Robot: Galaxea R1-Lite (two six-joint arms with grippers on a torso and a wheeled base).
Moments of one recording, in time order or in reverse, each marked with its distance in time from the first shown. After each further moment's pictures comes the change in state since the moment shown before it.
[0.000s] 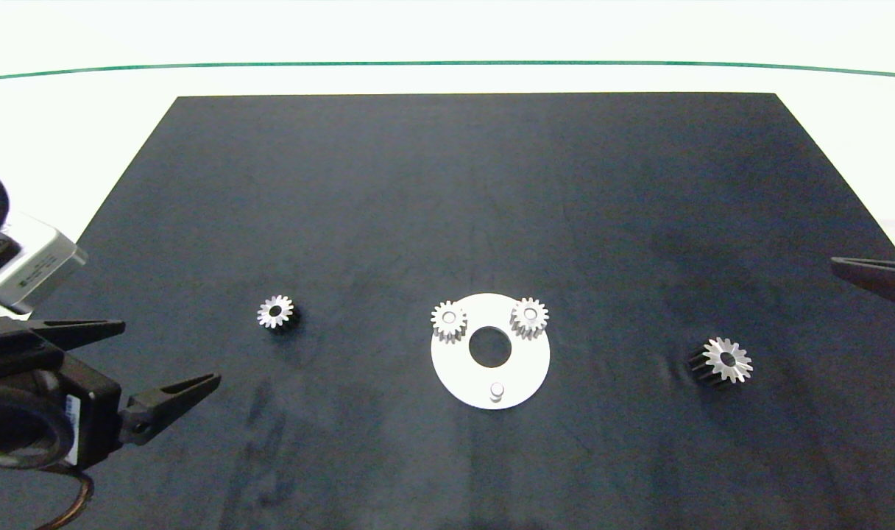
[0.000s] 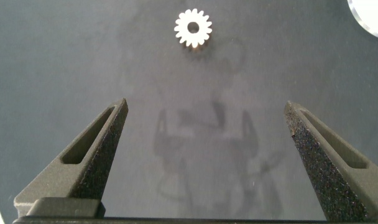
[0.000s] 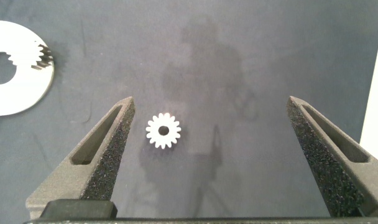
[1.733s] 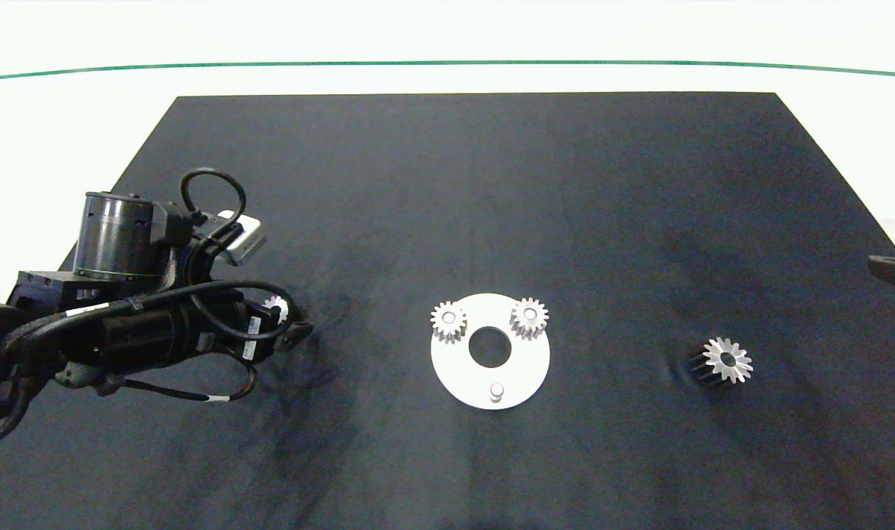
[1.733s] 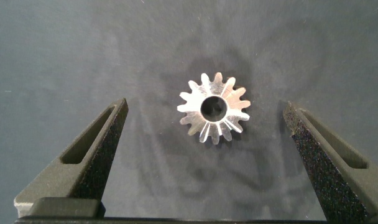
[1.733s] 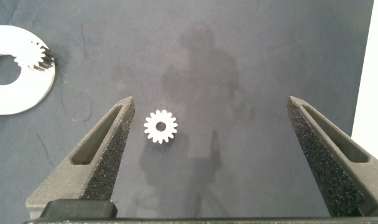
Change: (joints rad) left arm 0.058 0.504 -0.106 -0.296 0.006 0.000; right arm -0.016 -0.050 0.004 0.022 0.007 0.003
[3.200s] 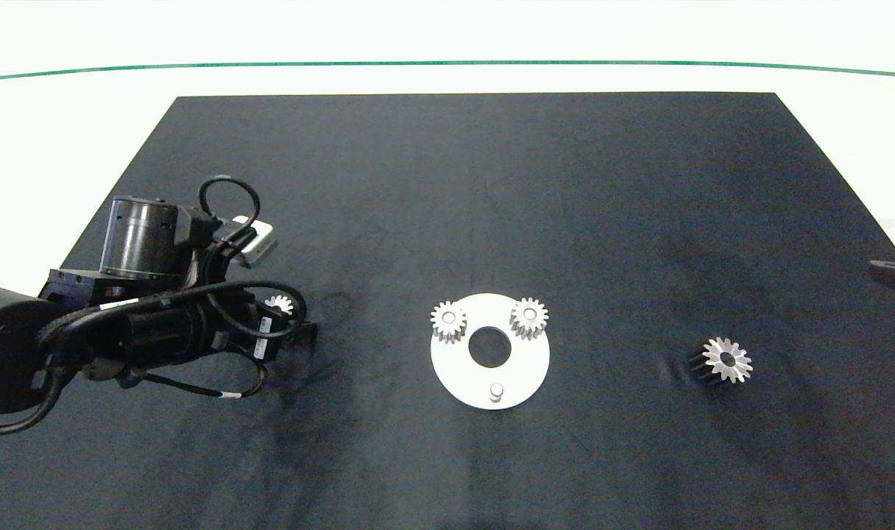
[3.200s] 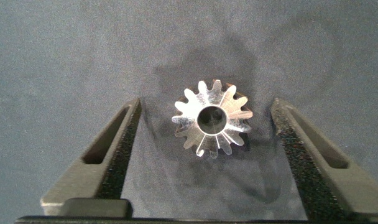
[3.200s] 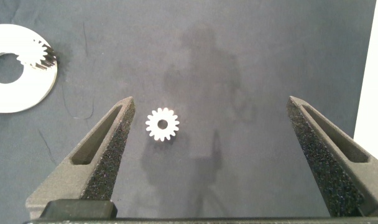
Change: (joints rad) left arm 0.003 0.046 -0.023 0.003 0.001 -0.005; right arm 0.002 -0.009 0.011 0.000 0.002 0.007
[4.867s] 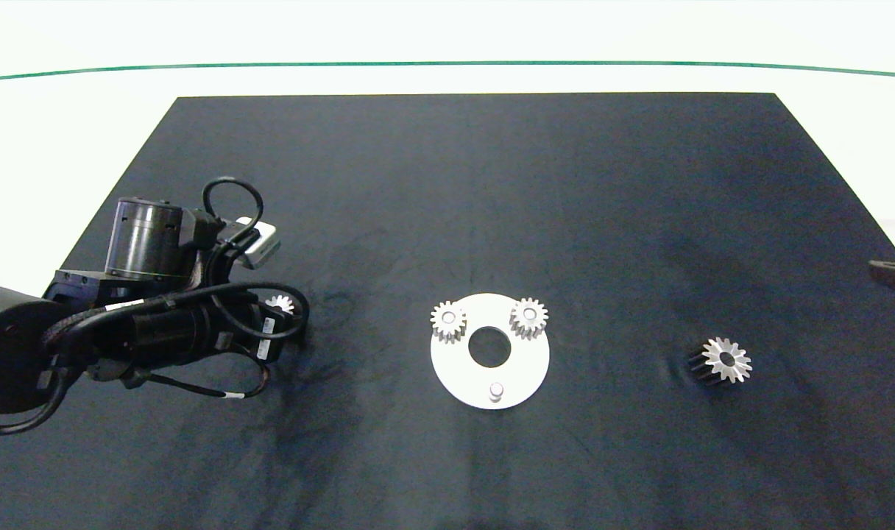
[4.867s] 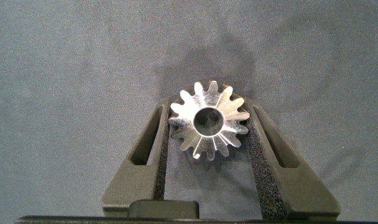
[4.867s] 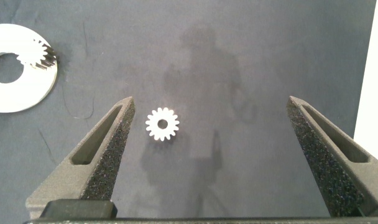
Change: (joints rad) left arm 0.000 0.012 0.000 -0.003 0.000 -0.001; right arm 0.000 0.000 0.000 0.000 0.000 0.000
